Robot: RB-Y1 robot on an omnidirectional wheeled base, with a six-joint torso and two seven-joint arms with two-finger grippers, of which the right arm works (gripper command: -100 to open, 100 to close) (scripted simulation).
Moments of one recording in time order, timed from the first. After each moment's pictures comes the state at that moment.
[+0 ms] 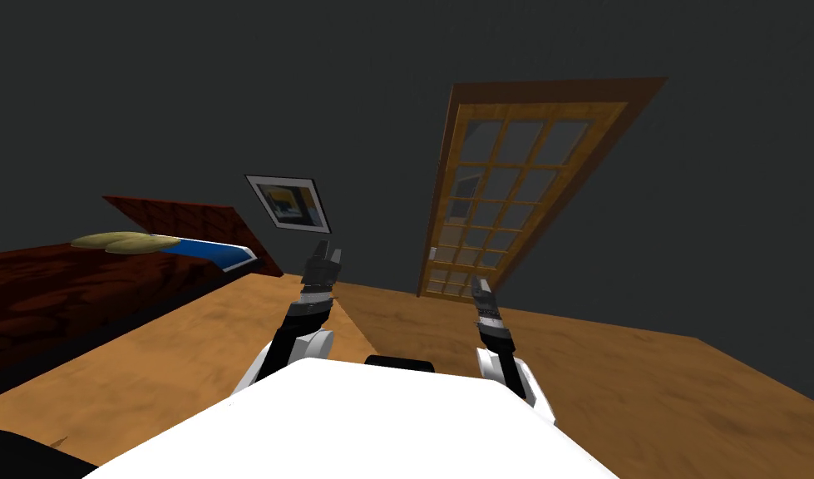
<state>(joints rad) 0.31 -0.10 -0.18 -1.68 0.16 -0.73 0.55</state>
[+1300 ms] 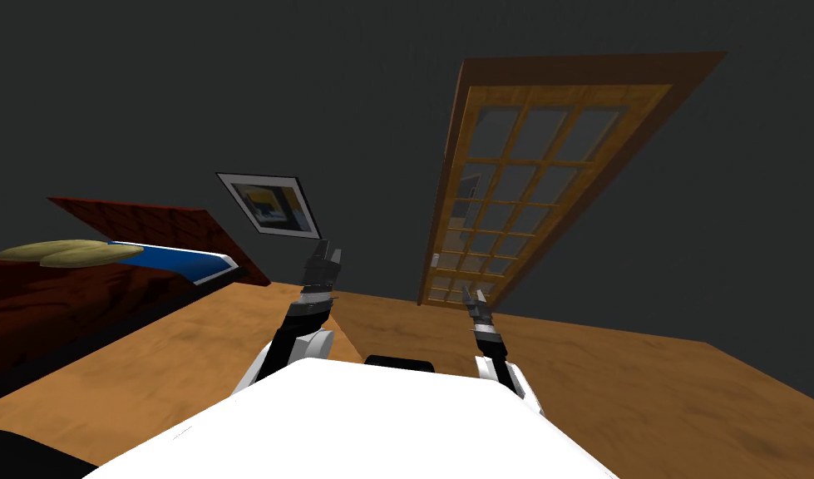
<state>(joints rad) 0.23 -0.11 -0.23 -1.37 0.25 -0.79 0.76</state>
